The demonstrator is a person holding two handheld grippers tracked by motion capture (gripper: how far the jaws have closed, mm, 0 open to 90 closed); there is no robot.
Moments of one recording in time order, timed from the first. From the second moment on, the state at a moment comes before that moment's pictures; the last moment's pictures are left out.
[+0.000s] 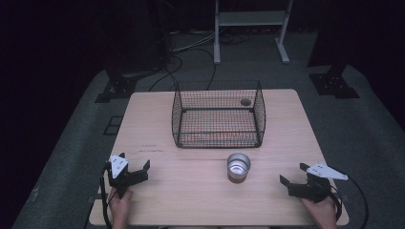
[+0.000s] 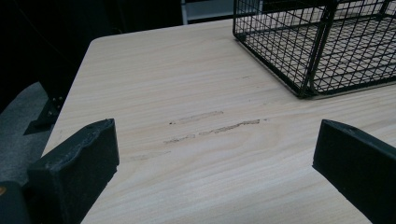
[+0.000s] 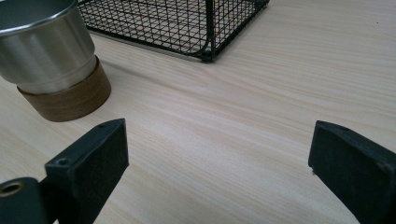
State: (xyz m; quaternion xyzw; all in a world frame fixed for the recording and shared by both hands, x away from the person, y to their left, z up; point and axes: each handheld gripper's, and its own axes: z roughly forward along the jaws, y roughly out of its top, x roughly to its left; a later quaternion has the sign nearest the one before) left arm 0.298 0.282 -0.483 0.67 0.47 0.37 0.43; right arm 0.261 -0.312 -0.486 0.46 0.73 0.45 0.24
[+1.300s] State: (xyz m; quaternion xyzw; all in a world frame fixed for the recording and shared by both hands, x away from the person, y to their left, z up) left arm 0.298 0.281 -0.483 0.68 0.47 0.36 0.43; right arm 0.256 -0.278 -0.476 0.40 0.76 0.45 0.23
